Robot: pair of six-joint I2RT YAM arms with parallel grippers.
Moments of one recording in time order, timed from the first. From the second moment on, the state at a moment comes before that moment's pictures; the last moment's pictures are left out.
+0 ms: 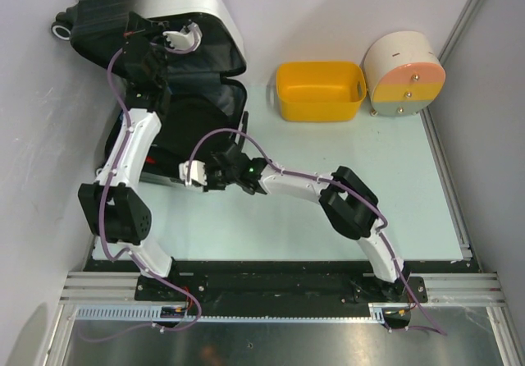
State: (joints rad) left arm -0.09 1.69 1.71 0.27 -0.24 1.49; right arm 1.02 2.20 1.78 -0.13 -0.35 -0.66
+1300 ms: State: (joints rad) left arm -0.08 1.78 1.79 0.28 -0.27 1.59; right arm 0.87 2.03 1.64 -0.41 -0.55 -0.91
